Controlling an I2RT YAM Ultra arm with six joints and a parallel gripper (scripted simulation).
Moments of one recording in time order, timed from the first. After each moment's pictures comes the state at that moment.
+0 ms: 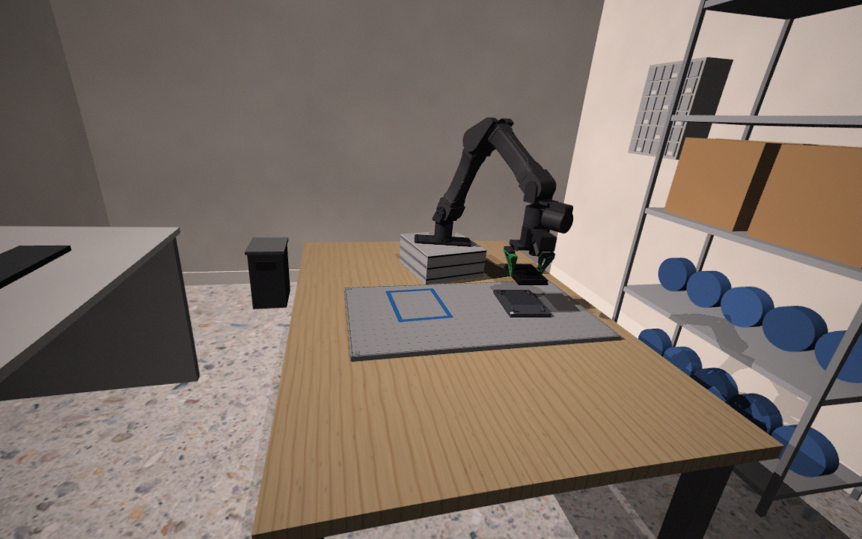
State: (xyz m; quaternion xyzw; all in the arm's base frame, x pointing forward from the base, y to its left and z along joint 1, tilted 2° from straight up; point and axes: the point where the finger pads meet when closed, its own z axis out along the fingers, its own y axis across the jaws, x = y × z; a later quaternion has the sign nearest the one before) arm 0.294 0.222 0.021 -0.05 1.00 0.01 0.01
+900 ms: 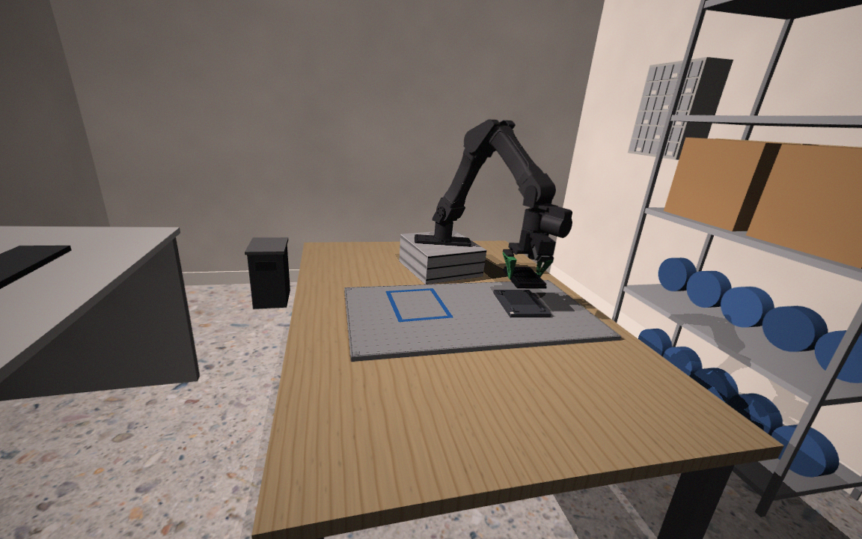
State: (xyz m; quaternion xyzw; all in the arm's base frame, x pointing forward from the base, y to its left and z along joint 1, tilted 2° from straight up) arm 0.292 0.220 0.010 -0.05 1.00 0.00 0.01
